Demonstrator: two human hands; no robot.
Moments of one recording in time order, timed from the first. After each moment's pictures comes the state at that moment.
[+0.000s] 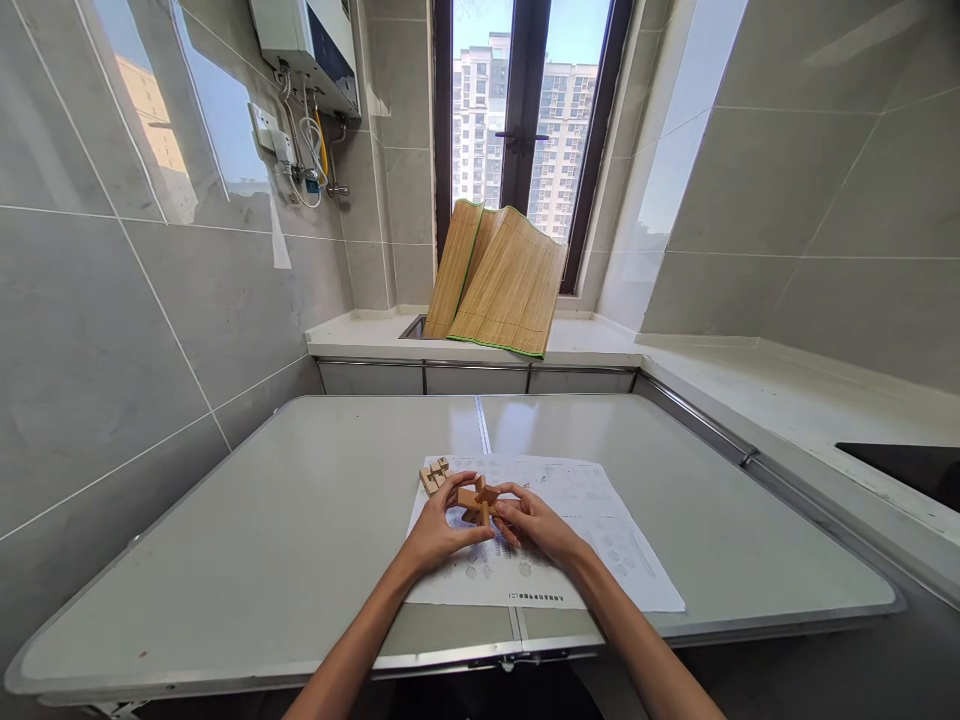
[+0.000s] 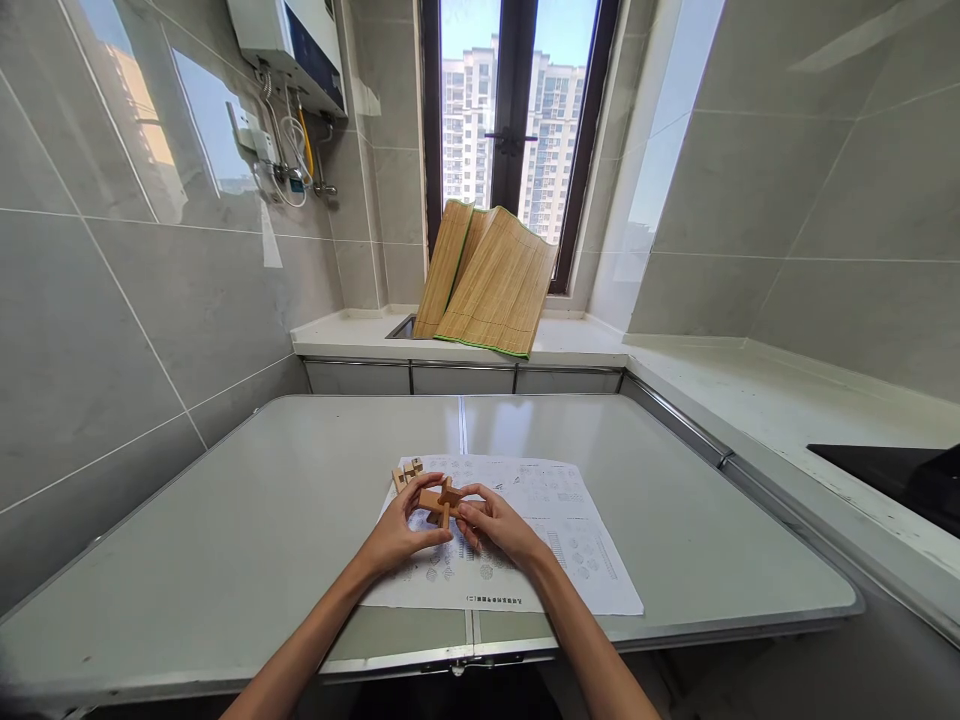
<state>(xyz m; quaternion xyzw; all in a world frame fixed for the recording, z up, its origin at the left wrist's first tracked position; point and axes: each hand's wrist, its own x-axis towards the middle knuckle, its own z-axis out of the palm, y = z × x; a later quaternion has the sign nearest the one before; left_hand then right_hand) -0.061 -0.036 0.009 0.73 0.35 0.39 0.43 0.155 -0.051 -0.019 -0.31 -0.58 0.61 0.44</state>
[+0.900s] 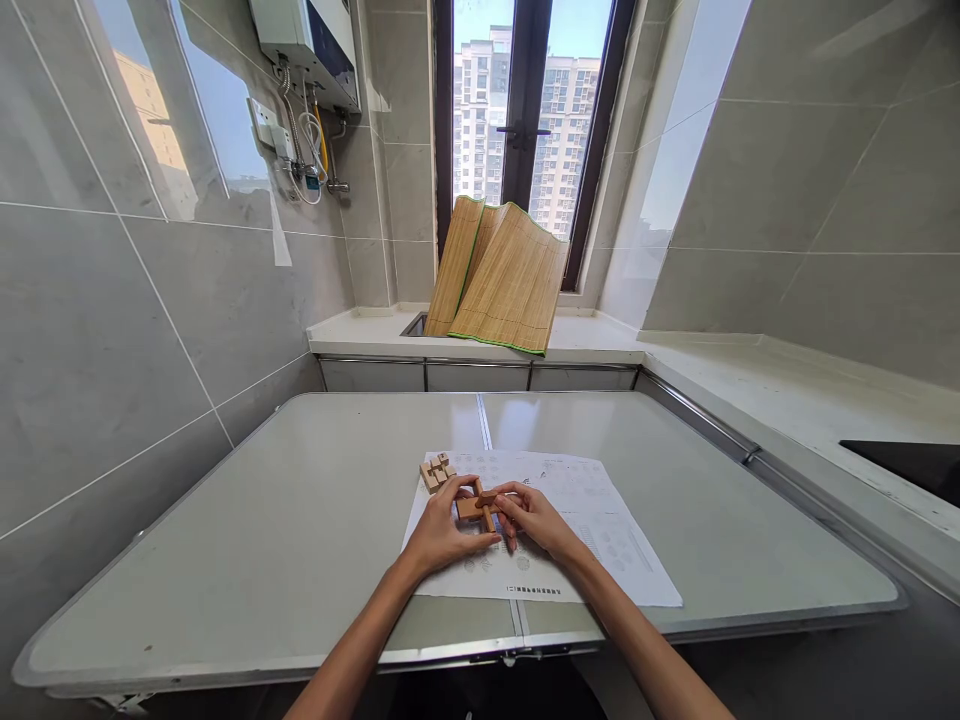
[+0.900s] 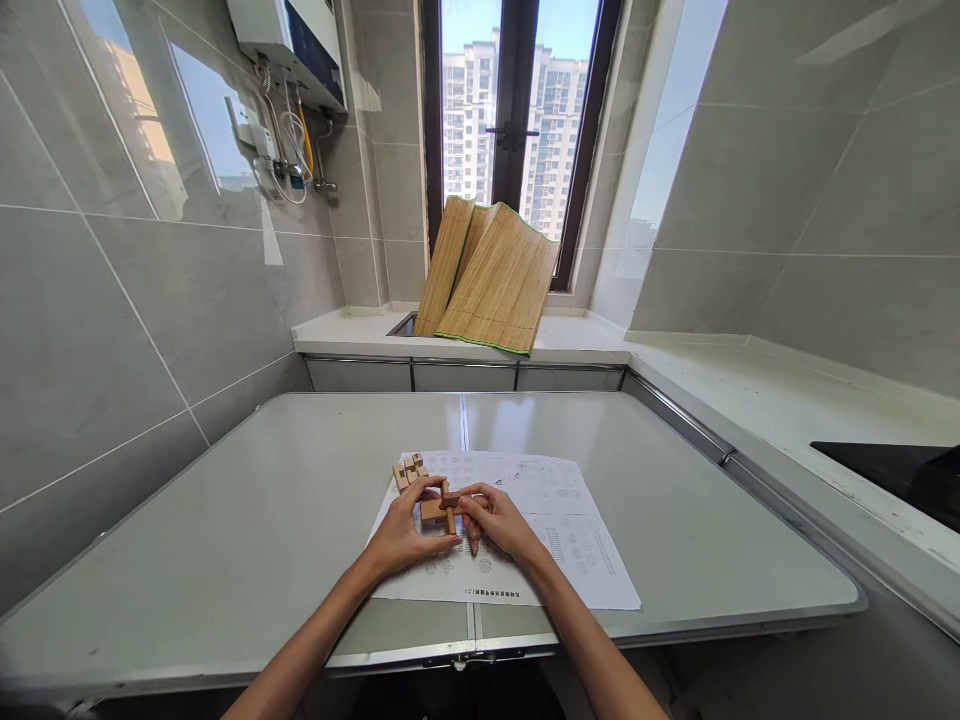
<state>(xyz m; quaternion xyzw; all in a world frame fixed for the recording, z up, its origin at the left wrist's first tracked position) -0.059 -0.039 0.003 0.80 0.38 0.36 0.29 0.149 -0.047 -0.029 -0.35 -0.56 0.58 0.48</state>
